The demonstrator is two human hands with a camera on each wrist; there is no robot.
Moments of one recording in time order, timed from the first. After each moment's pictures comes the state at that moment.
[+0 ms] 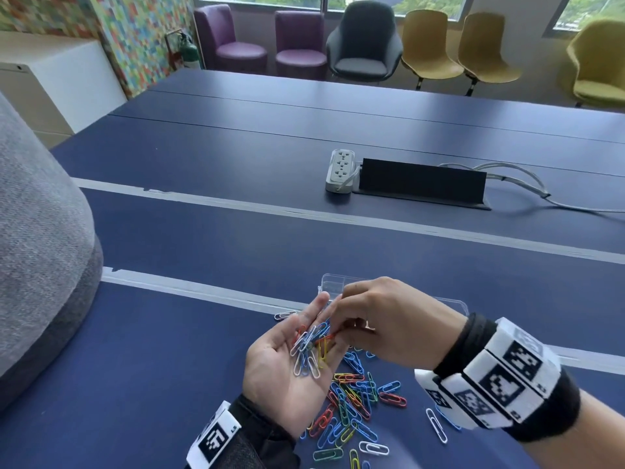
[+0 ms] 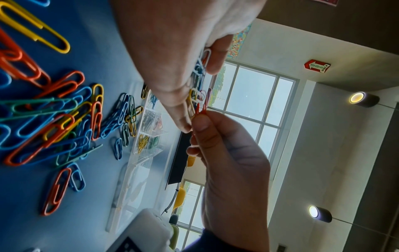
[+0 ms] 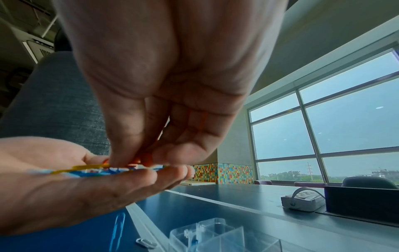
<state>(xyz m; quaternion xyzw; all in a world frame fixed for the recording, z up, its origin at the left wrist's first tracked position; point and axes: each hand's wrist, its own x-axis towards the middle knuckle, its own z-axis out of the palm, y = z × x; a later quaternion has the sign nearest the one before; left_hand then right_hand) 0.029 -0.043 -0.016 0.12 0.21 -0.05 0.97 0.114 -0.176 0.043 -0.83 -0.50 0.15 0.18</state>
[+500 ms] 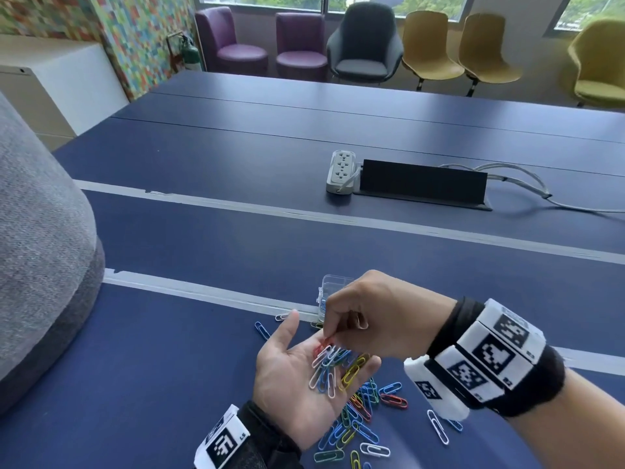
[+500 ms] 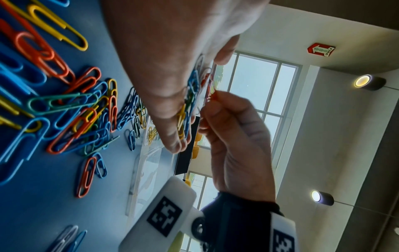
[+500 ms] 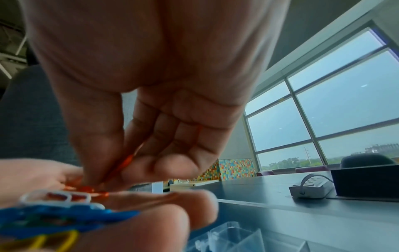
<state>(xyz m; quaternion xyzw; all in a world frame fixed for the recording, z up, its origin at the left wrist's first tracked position) 0.024 -0.050 -0.019 0.15 0.22 -0.17 0.95 0.121 -0.166 0.049 -0.82 -0.49 0.19 0.20</state>
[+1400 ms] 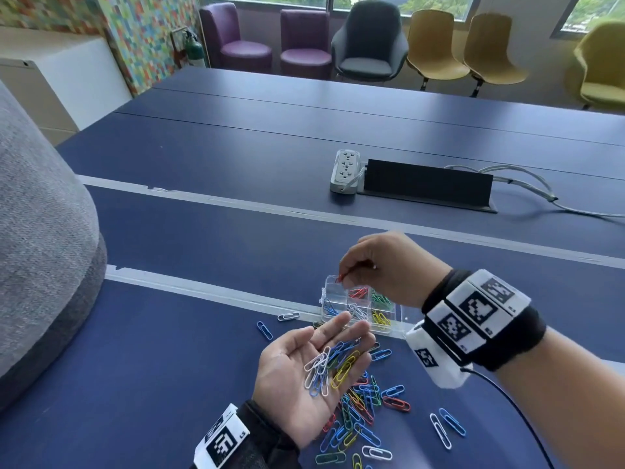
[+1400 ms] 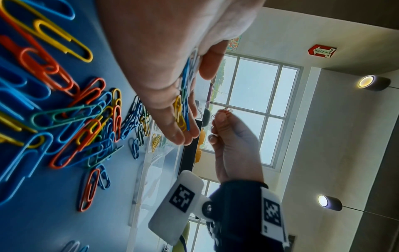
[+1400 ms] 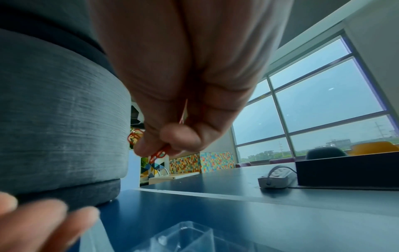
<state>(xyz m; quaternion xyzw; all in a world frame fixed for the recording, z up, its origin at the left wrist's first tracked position) 0.029 -0.045 -0.026 0.12 0.21 -0.15 0.96 0.168 -0.157 0.045 -0.88 -0.39 0.13 0.24</state>
